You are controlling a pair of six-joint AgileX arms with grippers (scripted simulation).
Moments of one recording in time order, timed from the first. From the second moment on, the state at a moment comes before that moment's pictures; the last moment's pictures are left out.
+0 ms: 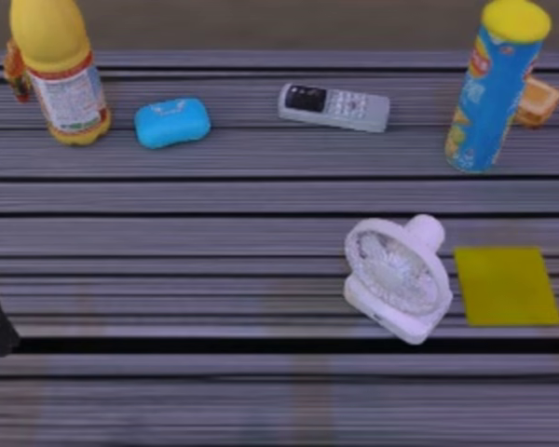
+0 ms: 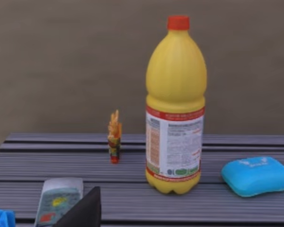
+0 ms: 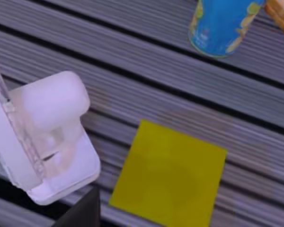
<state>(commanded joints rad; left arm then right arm) 0.00 0.00 0.00 0.00 0.00 0.00 0.27 0.85 0.77 -0.63 0.00 -0.12</state>
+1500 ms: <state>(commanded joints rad) 0.00 0.00 0.00 0.00 0.00 0.00 0.60 2.02 1.74 -1.29 0.00 -0.27</state>
